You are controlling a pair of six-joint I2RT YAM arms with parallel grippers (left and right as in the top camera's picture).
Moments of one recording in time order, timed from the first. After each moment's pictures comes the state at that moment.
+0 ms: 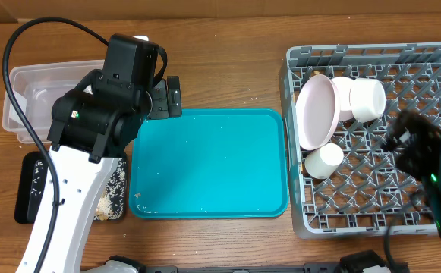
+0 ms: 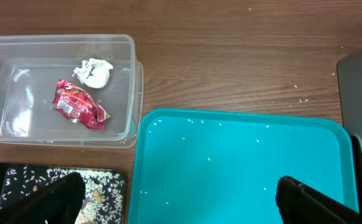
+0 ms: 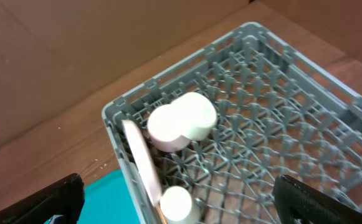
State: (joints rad) left arm -0.34 1.44 1.75 -1.25 -0.26 -0.33; right arm 0.24 0.95 1.68 -1.41 0.46 0.64
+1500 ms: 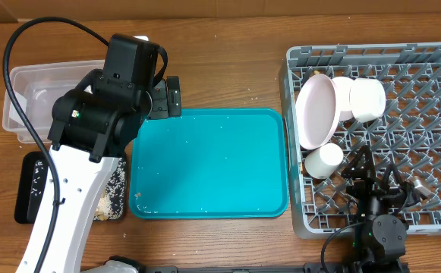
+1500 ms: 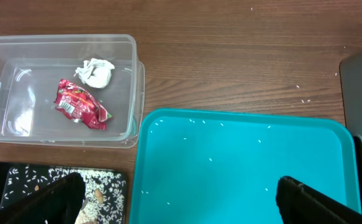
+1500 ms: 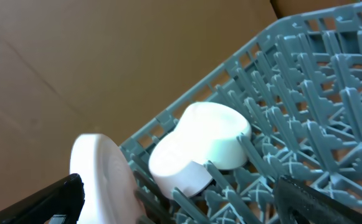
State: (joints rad) left arm -0.34 1.44 1.75 -1.25 -0.27 -0.33; right arm 0.12 0.02 0.07 -0.11 0.40 0.65
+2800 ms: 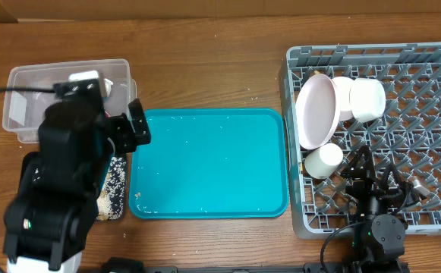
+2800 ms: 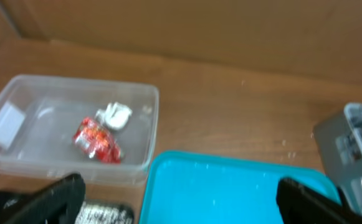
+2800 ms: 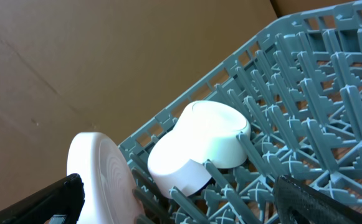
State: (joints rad) left arm -0.19 0.97 1.32 -0.89 -0.19 -0.25; right arm 0.12 0.01 0.06 -0.11 0.40 0.65
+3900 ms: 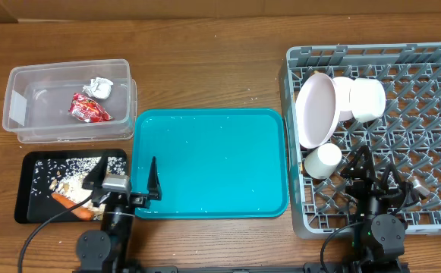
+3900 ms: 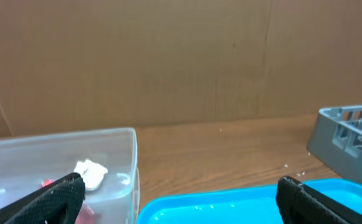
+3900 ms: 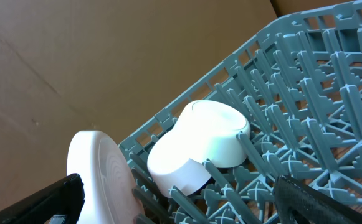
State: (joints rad) left arm -0.03 0.02 0.09 -0.02 0.09 0.00; right arm 0.12 0.01 0.06 -0.11 0.40 0.65
